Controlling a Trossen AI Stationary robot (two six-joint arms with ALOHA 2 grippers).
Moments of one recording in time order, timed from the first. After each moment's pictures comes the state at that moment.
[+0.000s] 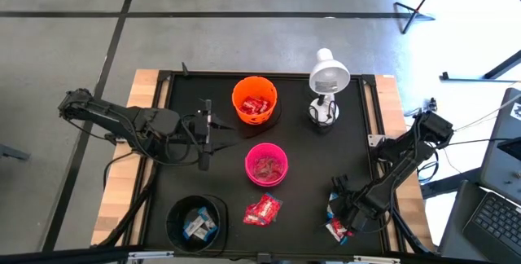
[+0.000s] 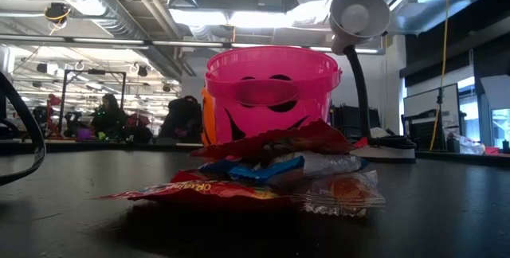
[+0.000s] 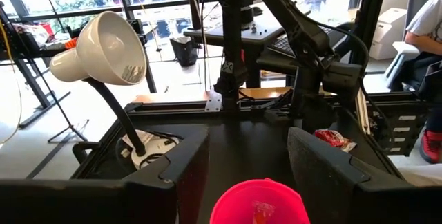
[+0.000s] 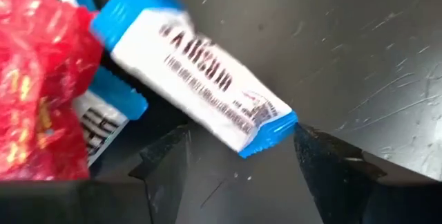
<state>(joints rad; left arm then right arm) -0.27 1.05 1.00 -0.12 -0.36 0.01 0.92 1.60 0.81 -0.72 0.27 0.49</state>
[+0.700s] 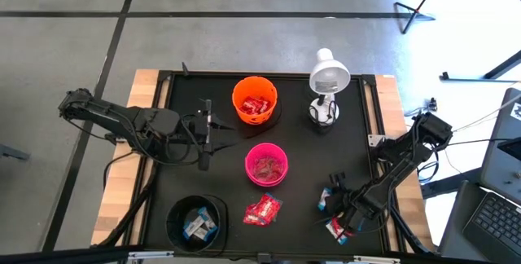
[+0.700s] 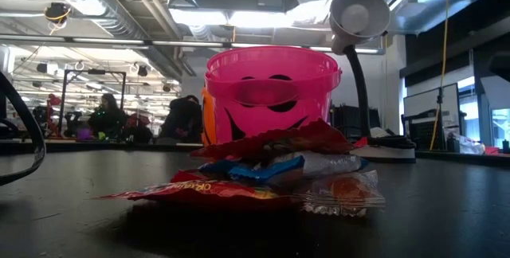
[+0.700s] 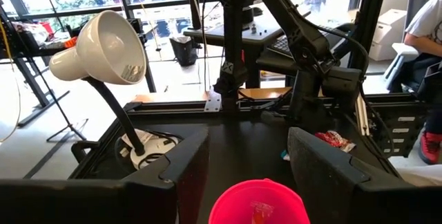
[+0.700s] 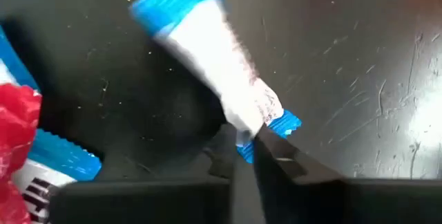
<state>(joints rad) -0.27 1.05 1.00 -0.12 -0.36 0.00 0.91 1.60 0.81 -0.68 0.37 0.57</state>
